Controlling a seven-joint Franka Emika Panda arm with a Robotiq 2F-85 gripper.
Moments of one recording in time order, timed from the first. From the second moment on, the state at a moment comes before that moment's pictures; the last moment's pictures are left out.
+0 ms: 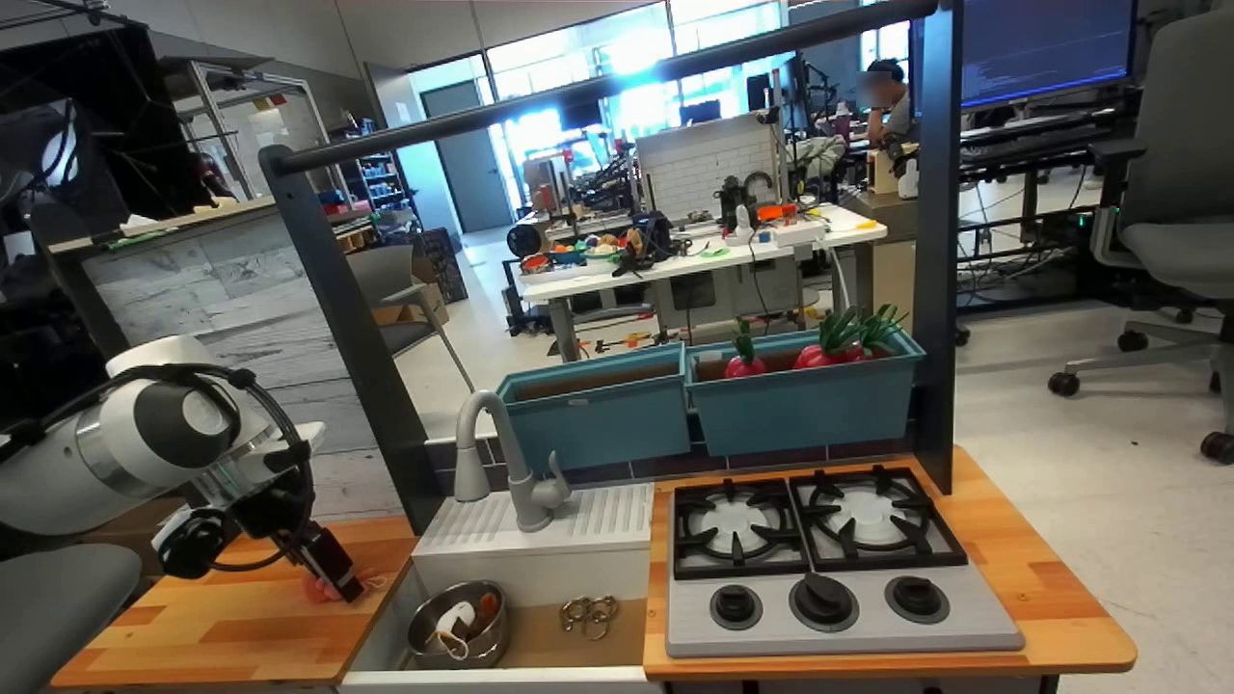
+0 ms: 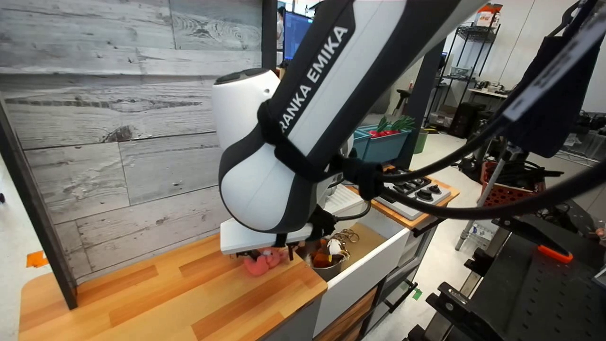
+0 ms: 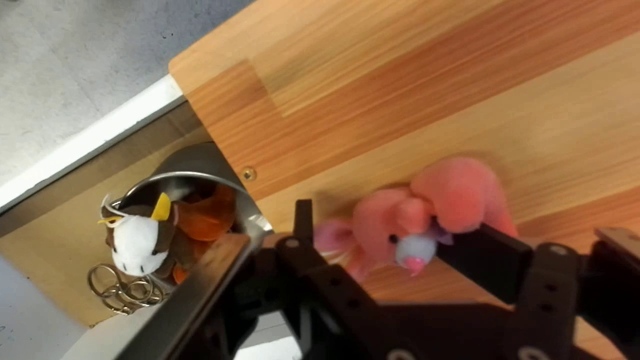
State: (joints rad) arm 0.49 1.15 -0.20 -1.51 -0.07 2.58 0.90
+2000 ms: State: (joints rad) arm 0.40 1.05 -0.29 -1.68 -0.07 2.65 1.00
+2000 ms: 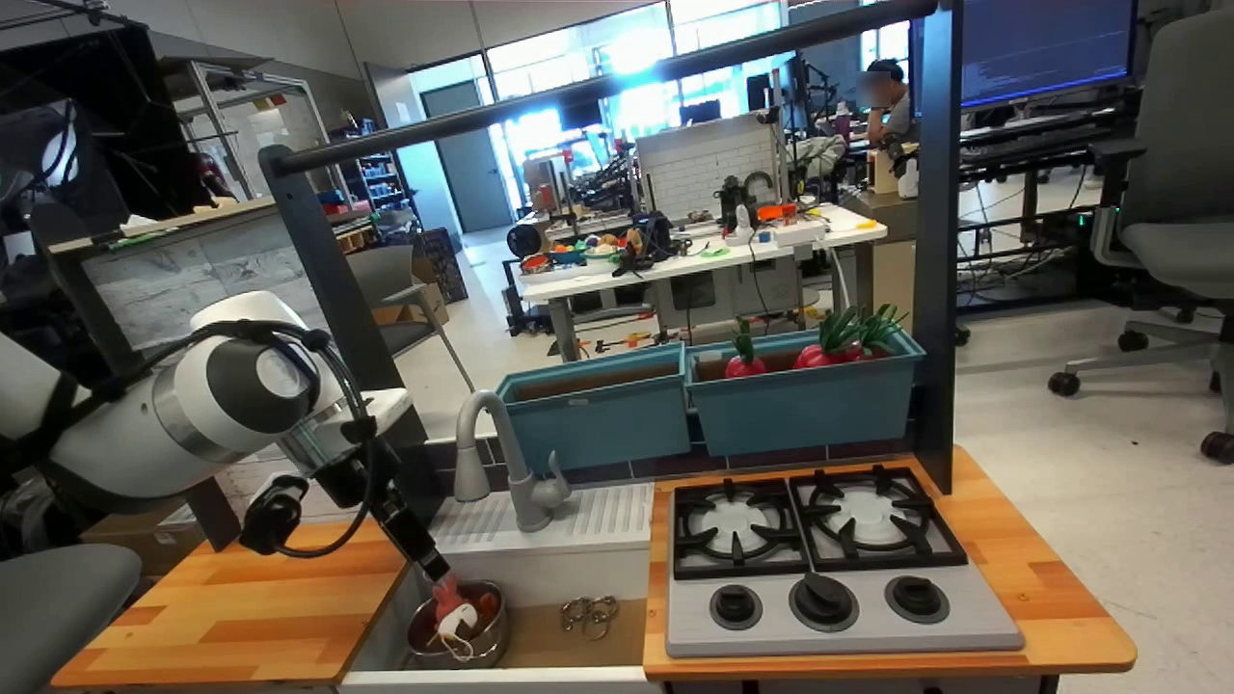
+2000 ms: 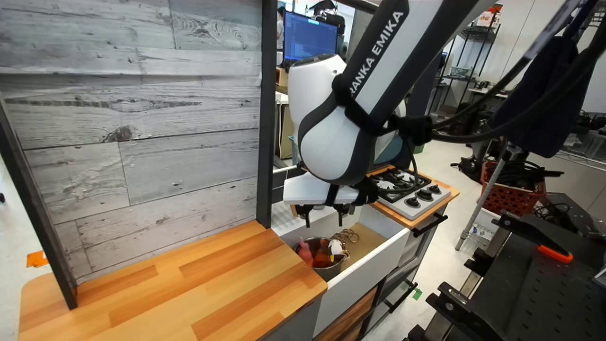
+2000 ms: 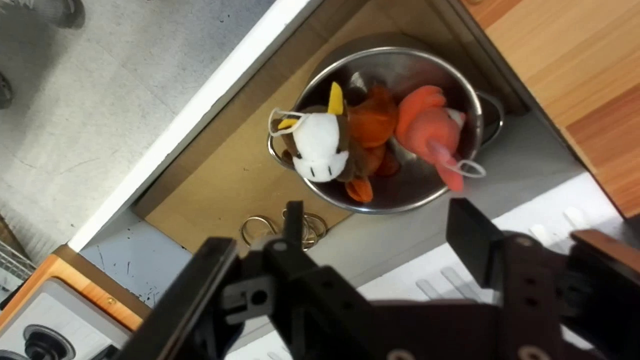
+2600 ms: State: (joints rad) arm 0.48 0.76 -0.29 -1.97 -0.09 2.82 0.98
